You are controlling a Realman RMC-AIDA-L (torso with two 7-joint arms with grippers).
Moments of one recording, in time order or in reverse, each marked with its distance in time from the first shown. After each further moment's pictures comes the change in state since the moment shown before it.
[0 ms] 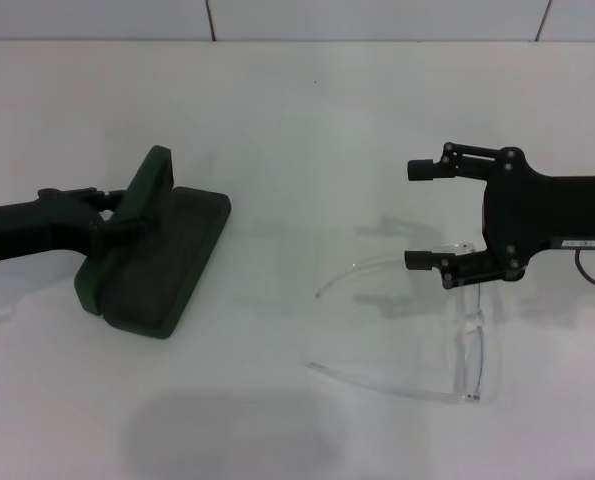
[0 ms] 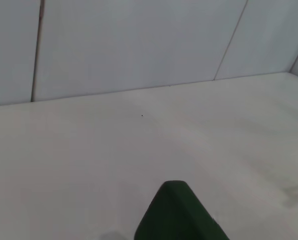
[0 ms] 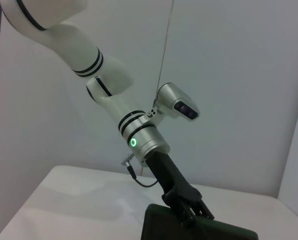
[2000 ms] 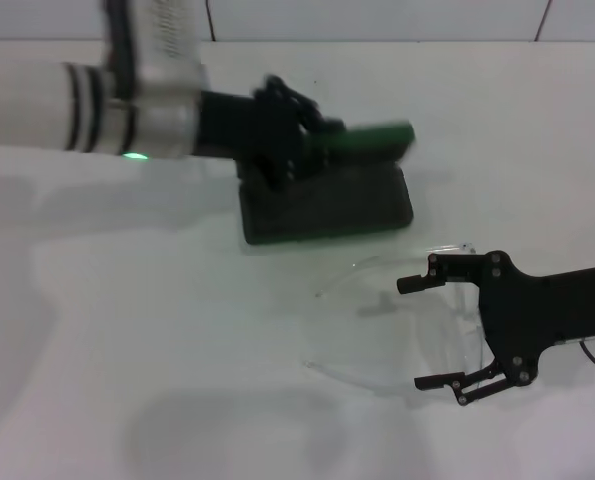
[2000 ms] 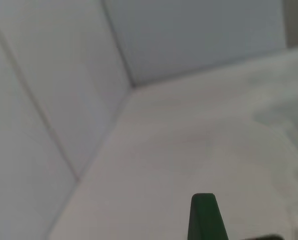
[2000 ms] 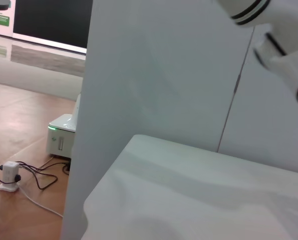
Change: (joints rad) left arm -0.356 -0.001 0.000 0.330 0.153 -0.217 0.589; right arm -0.028 0.029 -0.011 0.000 -0.196 -0.074 -0.125
